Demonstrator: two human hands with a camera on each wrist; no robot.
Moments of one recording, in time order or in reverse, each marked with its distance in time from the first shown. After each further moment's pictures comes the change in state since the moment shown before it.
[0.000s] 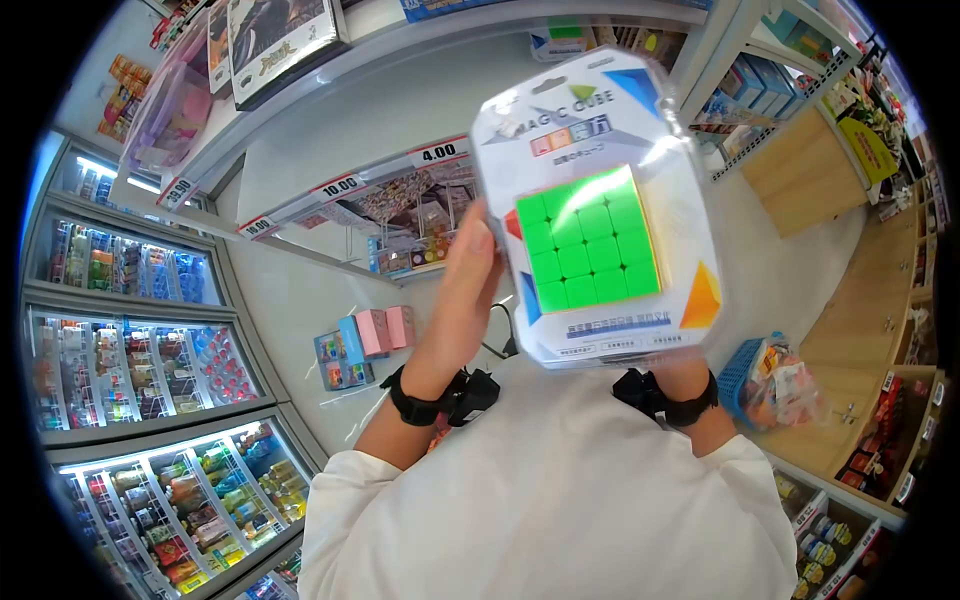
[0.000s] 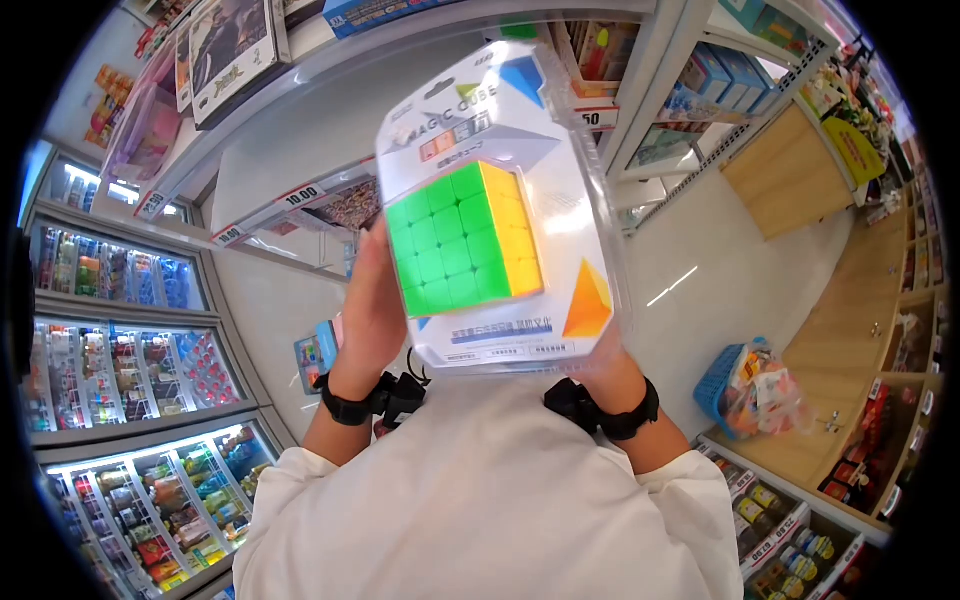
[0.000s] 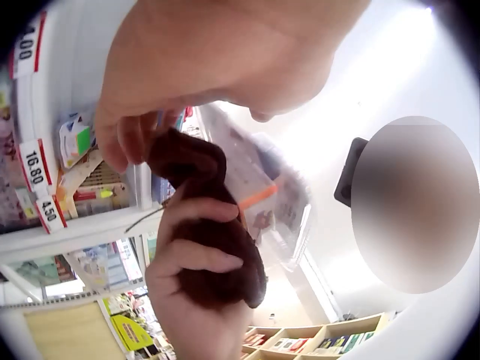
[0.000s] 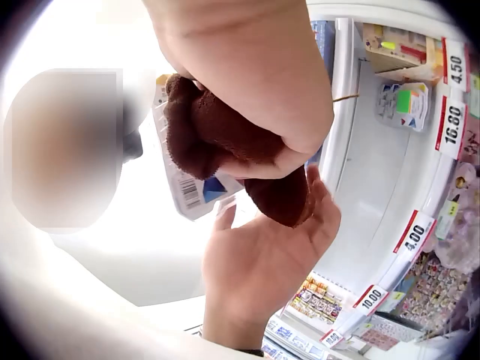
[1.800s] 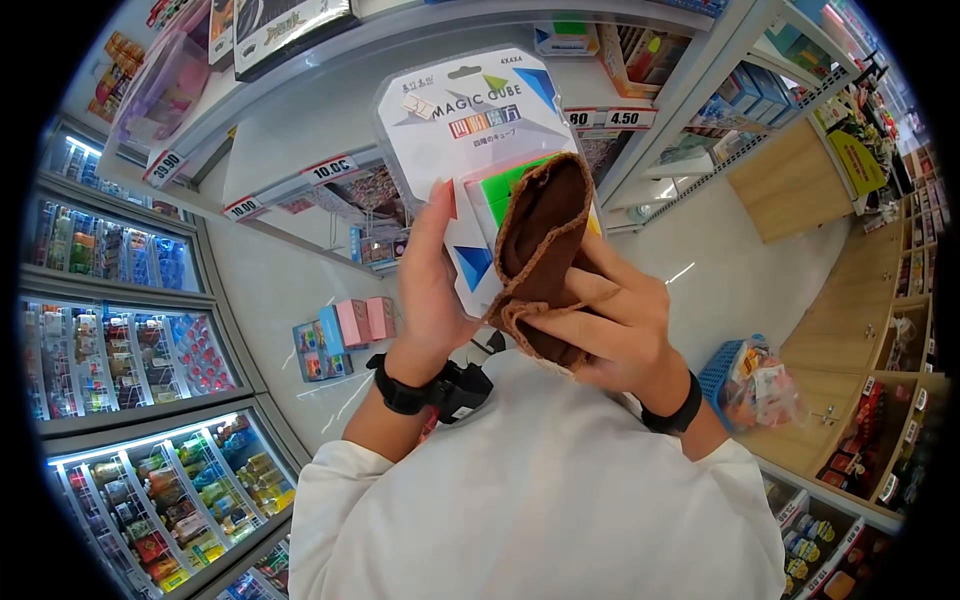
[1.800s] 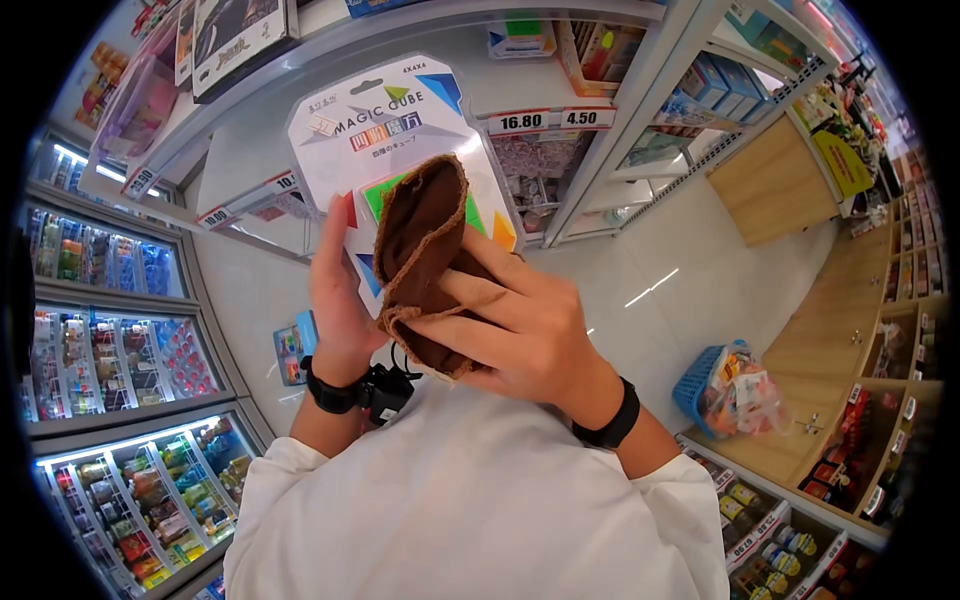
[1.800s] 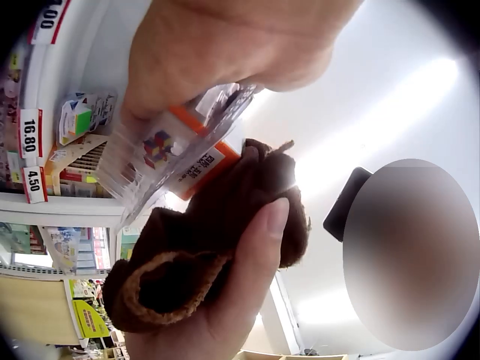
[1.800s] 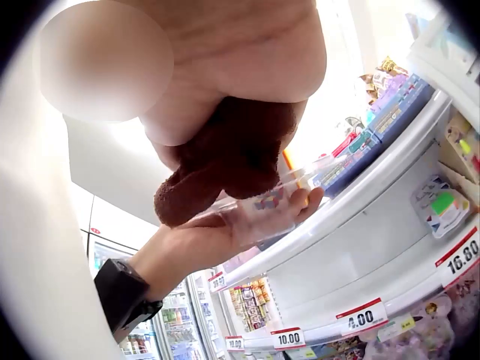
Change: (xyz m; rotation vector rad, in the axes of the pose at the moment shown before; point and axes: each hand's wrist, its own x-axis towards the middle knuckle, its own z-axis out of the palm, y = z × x) left_hand -0.004 0.014 -0.009 -0.542 0.108 -0.091; right_hand 0.037 -0.068 0.023 -0.473 -0.014 -0.584
